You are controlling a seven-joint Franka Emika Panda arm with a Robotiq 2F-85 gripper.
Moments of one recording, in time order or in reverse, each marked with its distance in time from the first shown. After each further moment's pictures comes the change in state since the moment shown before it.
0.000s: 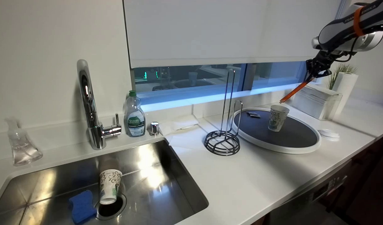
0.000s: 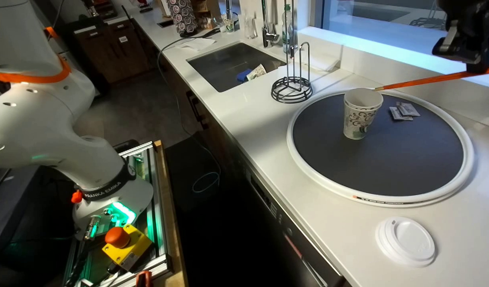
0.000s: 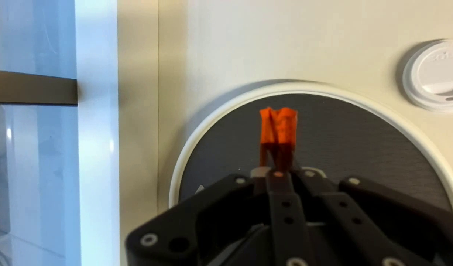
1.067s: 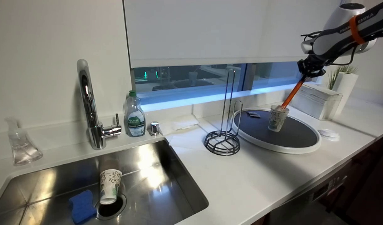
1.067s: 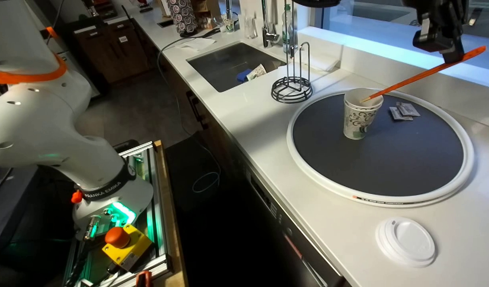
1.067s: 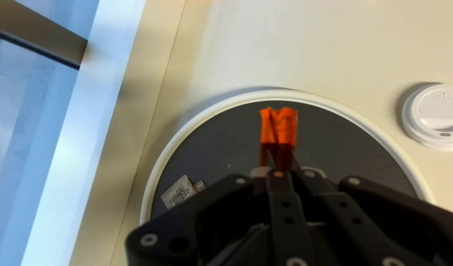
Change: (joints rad) arm 0.100 -0.065 -0.026 -0.126 -0.242 0.126 0.010
